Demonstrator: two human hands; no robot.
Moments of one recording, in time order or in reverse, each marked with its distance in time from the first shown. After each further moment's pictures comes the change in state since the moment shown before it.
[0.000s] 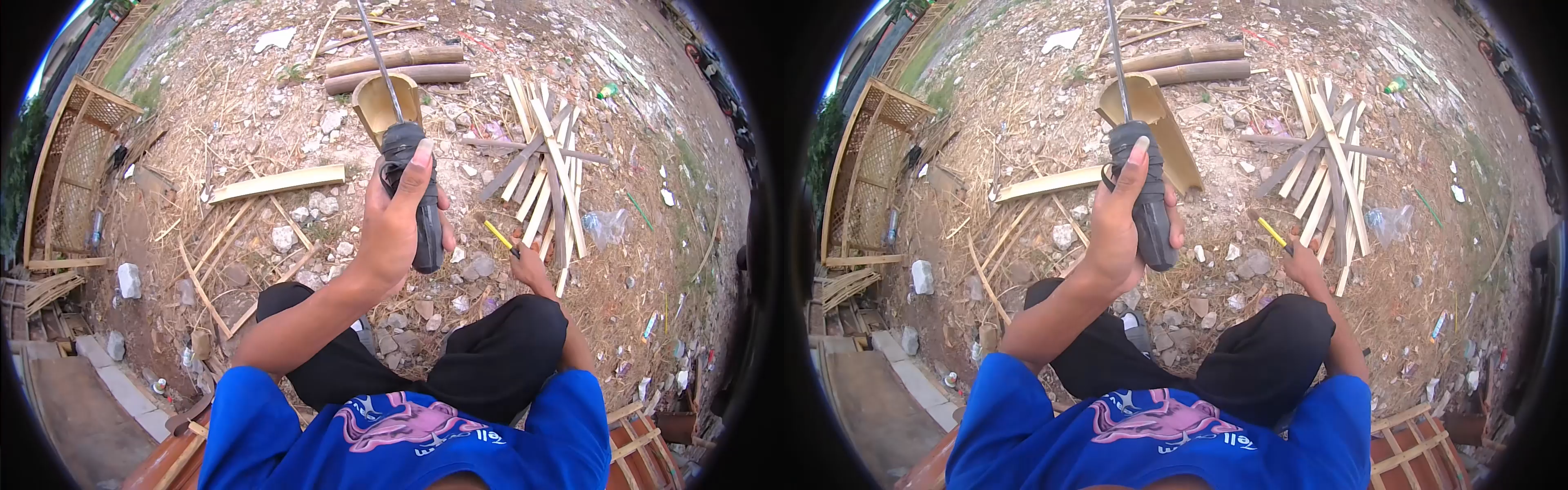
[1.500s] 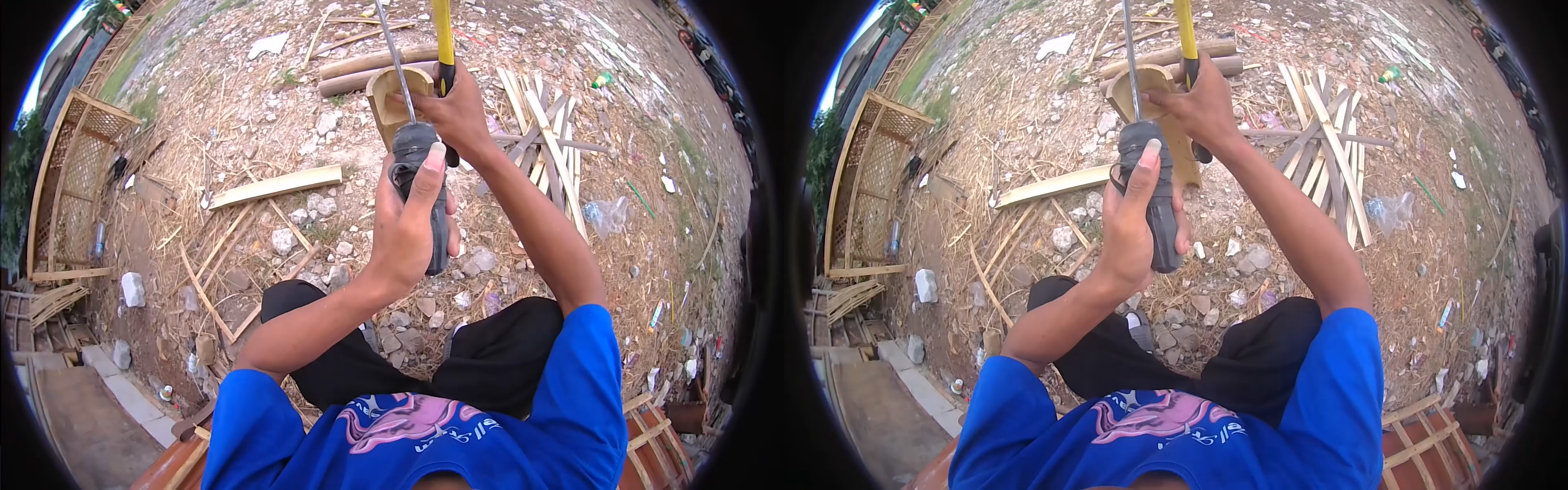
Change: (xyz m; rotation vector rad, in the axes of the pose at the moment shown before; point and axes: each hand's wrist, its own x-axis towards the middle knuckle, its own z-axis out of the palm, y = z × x) left_hand -0.005 -0.021 0.013 0.033 -0.038 0.089; right_hand 0.056 -0.306 -0.175 0.785 0.541 -0.660
